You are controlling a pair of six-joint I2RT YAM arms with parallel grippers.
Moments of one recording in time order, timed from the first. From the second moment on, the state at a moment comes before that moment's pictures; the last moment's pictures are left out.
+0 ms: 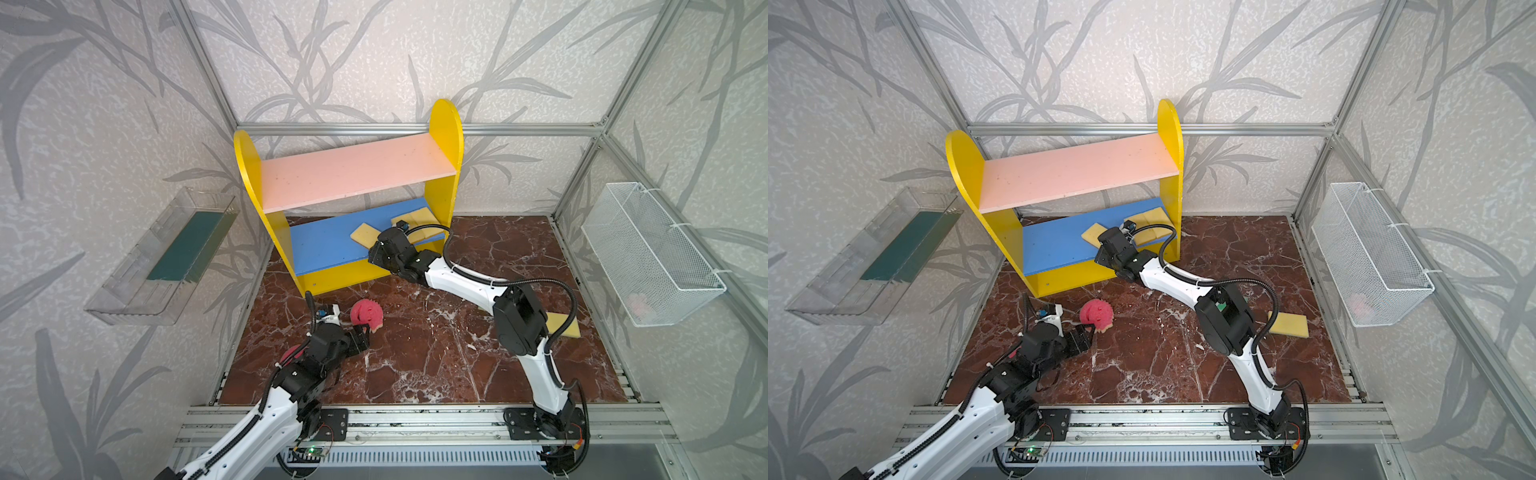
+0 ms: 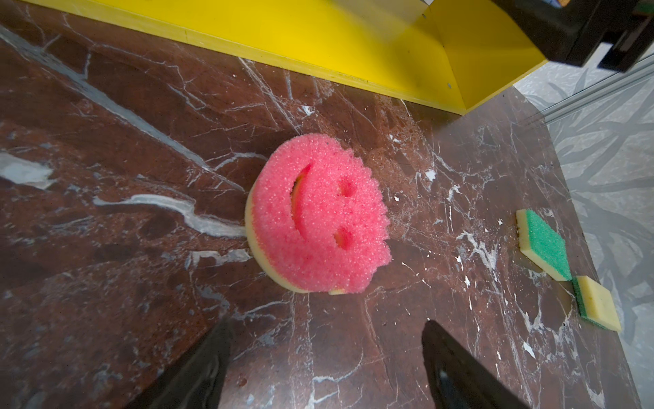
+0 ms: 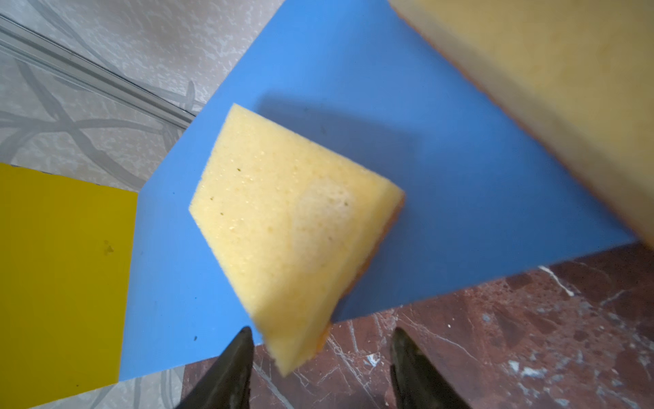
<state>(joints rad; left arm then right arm) -0.51 0.58 0.22 -0.26 -0.12 -0.78 0.84 2.19 1.83 -0.27 0.17 0.99</state>
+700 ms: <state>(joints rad) -0.44 1.06 0.72 -0.19 -0.19 -0.78 0.63 1.44 1.09 -0.18 -0.12 0.76</state>
